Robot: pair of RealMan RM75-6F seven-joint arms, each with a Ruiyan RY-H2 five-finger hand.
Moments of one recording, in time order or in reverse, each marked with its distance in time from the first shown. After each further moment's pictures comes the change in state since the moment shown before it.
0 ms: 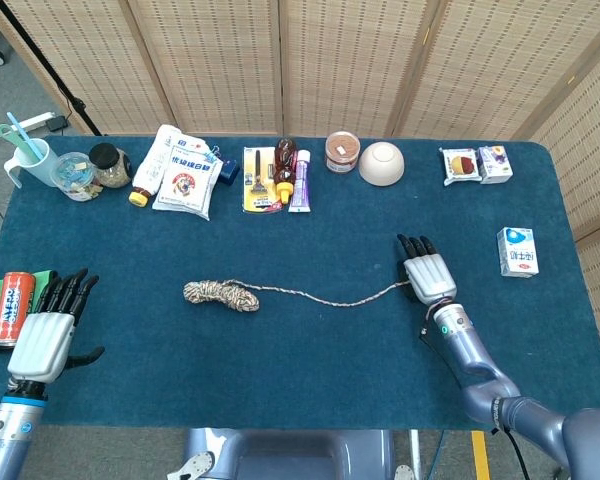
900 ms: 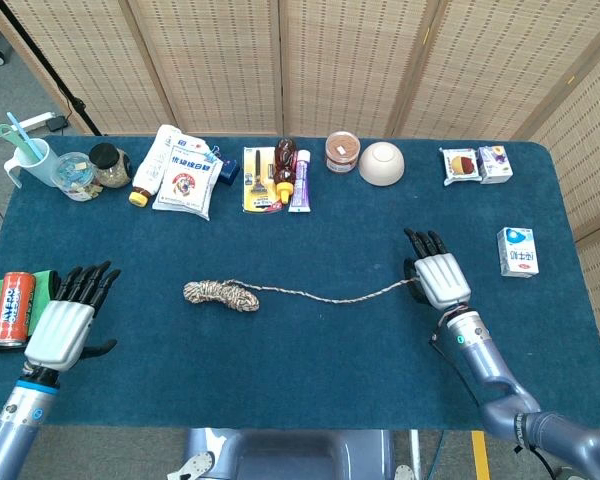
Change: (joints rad) left arm -0.089 0.008 -0.017 0.056 0.055 -0.098 -0.008; right arm -0.074 0.142 -0.017 -0.217 -0.077 0.180 0.032
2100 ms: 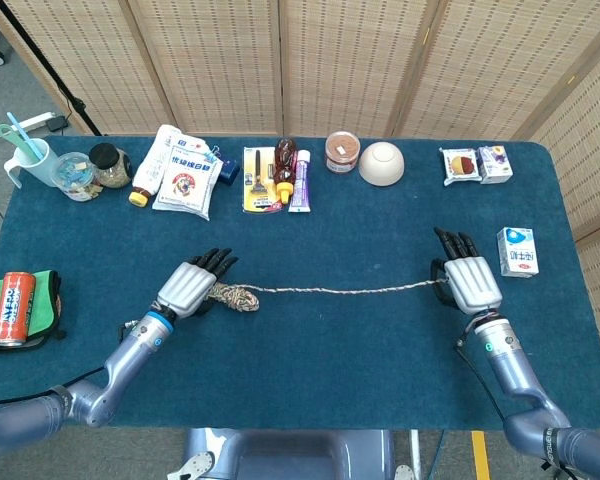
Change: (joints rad) left arm -0.428 -0.407 -0.104 0.414 -0.204 -0.467 0.050; right arm -0.066 0.102 0.004 -0.089 0.019 0.045 0.021
